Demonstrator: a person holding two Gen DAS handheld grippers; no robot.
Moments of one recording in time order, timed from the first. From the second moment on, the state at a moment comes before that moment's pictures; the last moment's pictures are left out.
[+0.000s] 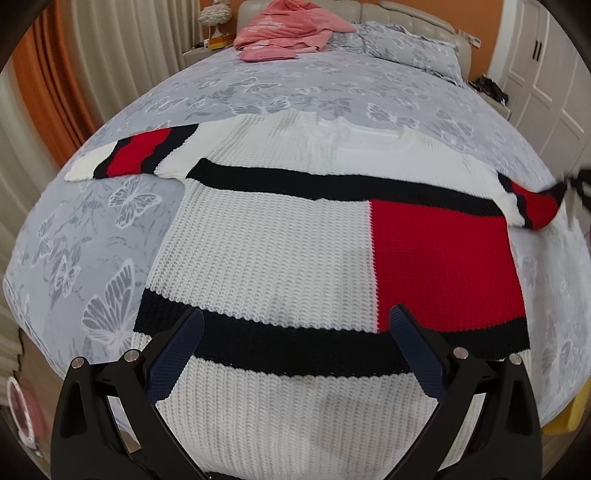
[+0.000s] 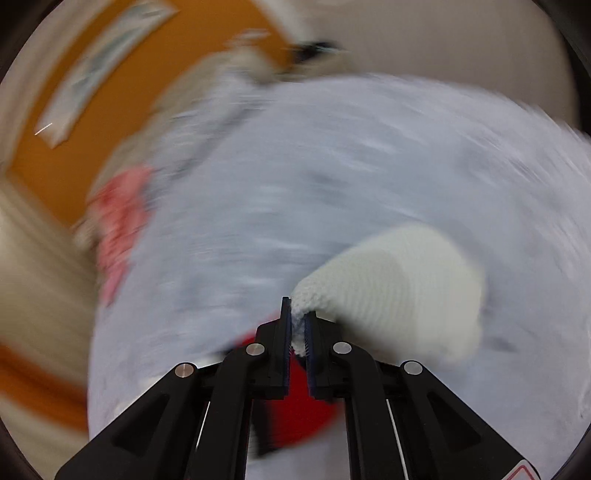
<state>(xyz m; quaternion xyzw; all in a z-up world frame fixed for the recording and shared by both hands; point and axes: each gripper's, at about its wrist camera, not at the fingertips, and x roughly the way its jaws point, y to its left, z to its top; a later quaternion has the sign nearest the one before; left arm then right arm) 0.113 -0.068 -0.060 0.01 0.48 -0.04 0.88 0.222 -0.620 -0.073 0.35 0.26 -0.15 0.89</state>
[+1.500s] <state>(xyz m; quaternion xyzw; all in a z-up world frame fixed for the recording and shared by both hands) 0.346 -0.007 -0.129 -0.17 0.52 -0.05 0.84 0.274 -0.414 -0.168 0.19 0.44 -0.16 0.86</state>
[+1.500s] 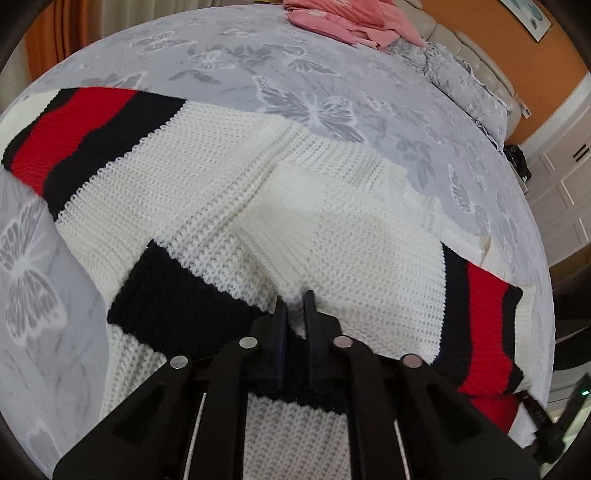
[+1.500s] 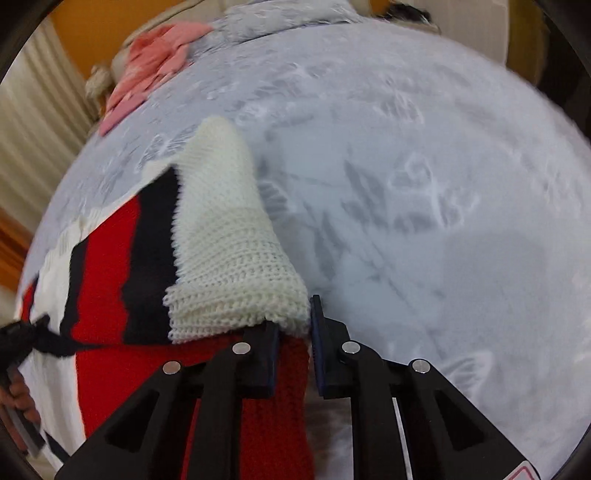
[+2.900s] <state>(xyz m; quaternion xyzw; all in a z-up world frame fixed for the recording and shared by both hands) 0.298 -0.114 -0.045 -0.15 0.44 -0.19 0.86 0.185 -0.290 -0.119 0.17 0.47 -0.07 0.87</state>
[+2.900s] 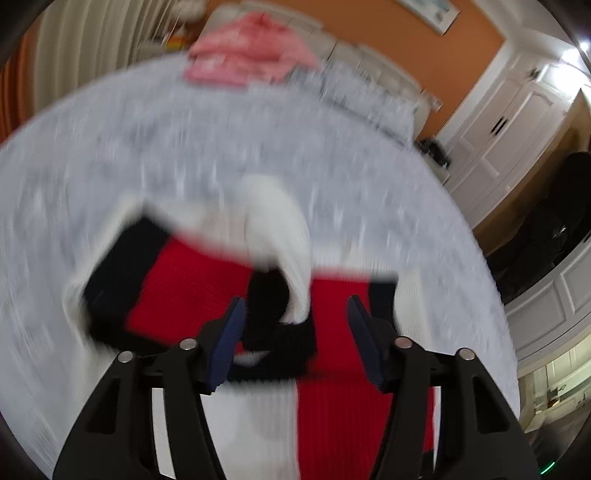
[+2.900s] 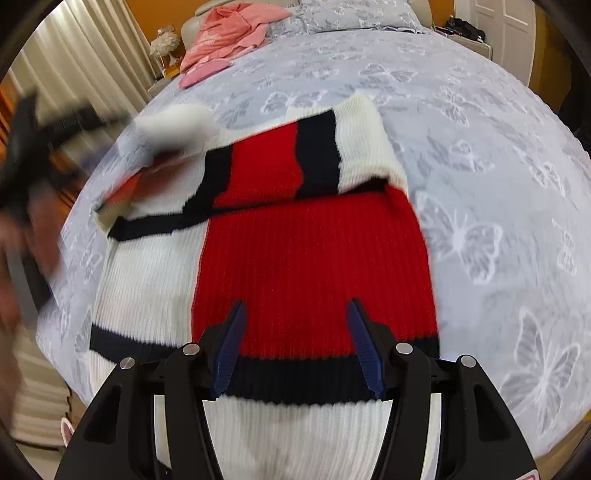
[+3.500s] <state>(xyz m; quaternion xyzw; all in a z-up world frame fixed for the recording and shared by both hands) 0.288 0.046 -0.083 -0.35 0.44 -0.05 0.82 0.454 -0.253 -0.126 0.25 0.48 -0.01 0.84</state>
